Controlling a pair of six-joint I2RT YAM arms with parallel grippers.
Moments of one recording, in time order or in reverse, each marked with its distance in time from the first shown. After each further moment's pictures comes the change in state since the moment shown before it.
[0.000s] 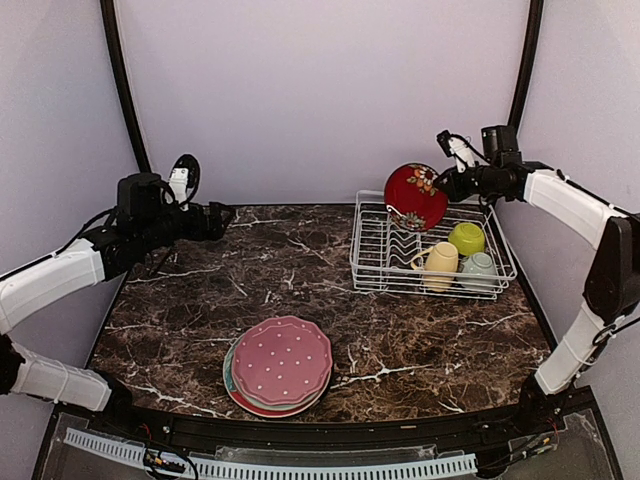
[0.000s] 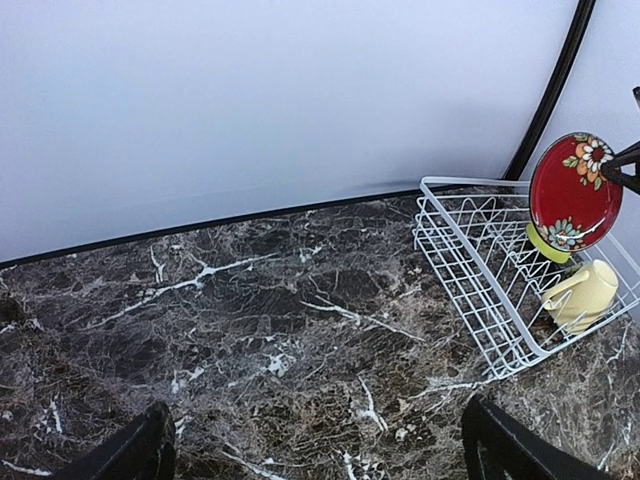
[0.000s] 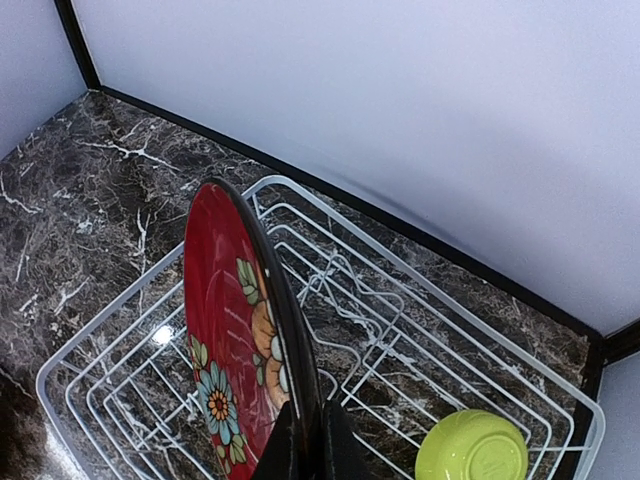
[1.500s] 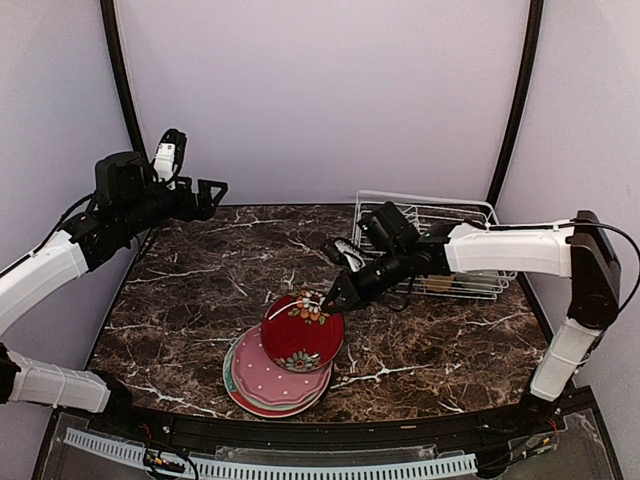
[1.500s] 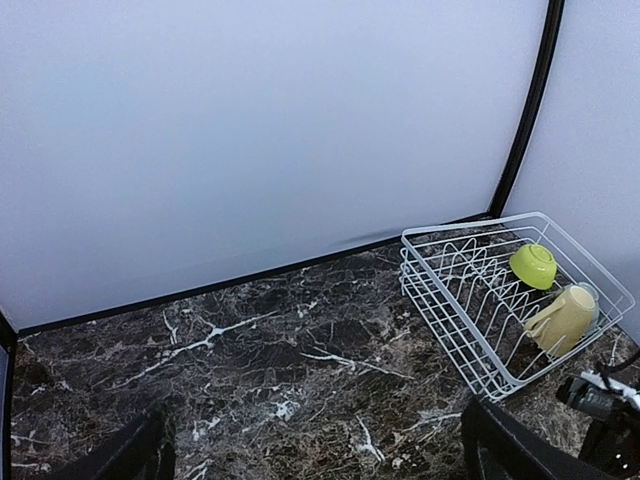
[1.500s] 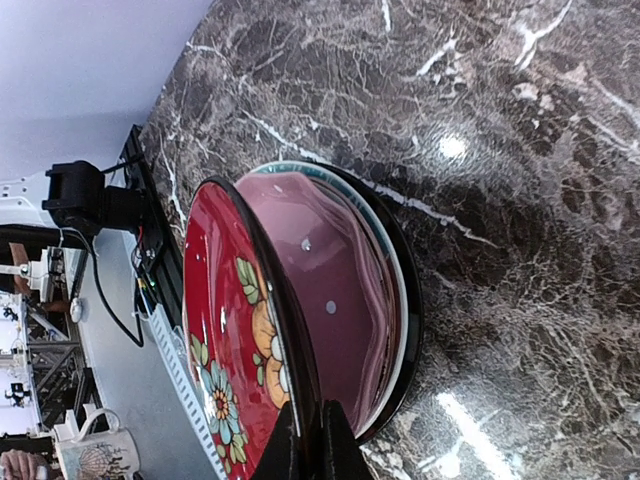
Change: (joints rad) left arm 0.000 -0.075 0.114 -0.066 0.011 0.086; right arm 0.679 0.079 -0.225 0.005 -0.214 0.684
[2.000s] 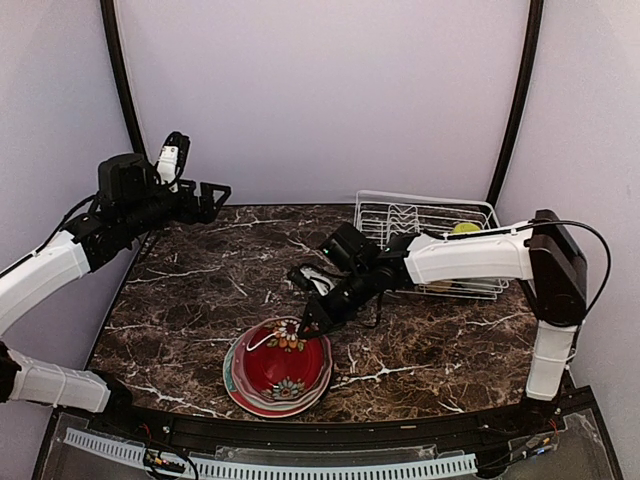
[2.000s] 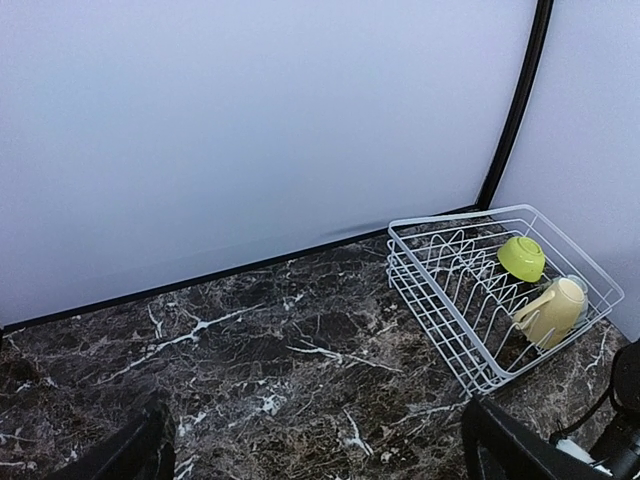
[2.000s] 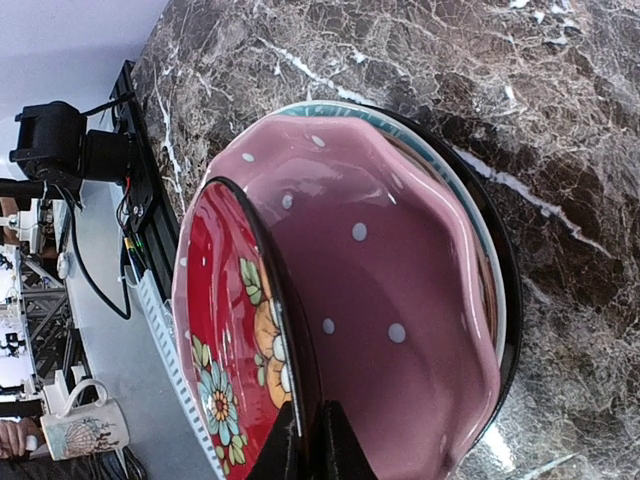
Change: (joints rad) left arm 0.000 0.007 -0.007 0.000 0.041 -0.012; right arm 0.117 0.189 0.133 -0.061 -0.010 -0.026
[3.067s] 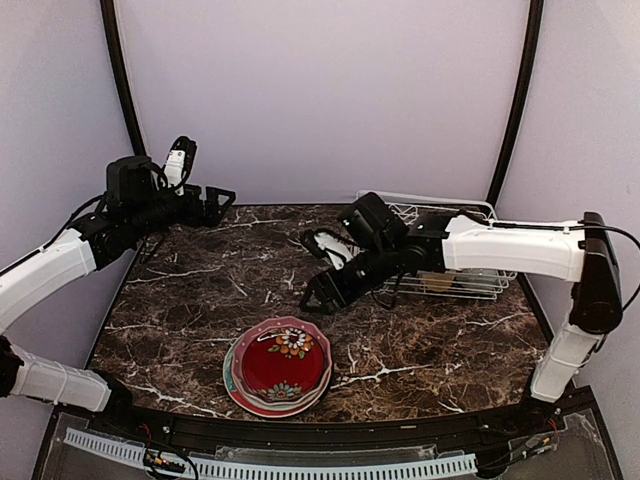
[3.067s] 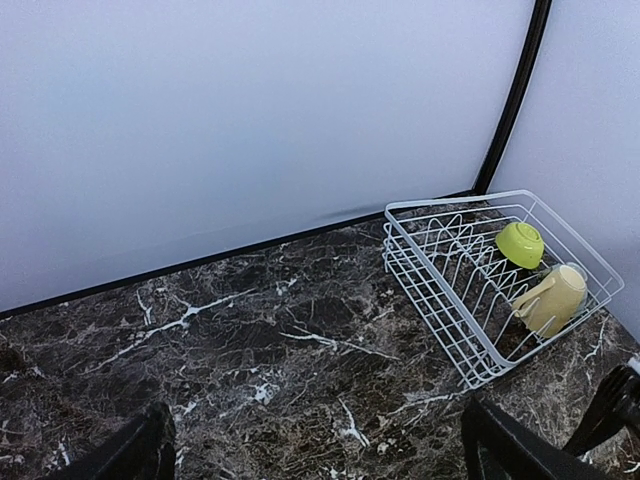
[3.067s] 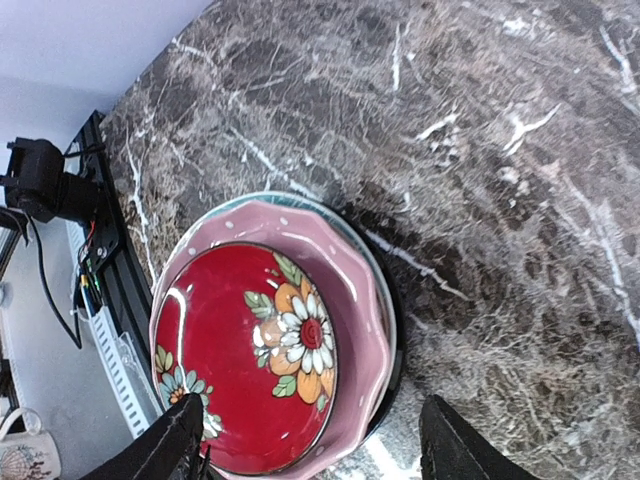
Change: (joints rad) left arm 0.001 0.039 -0.003 0.000 0.020 -0.008; right arm 0.006 -0.166 0.018 -0.067 0.264 -0.119
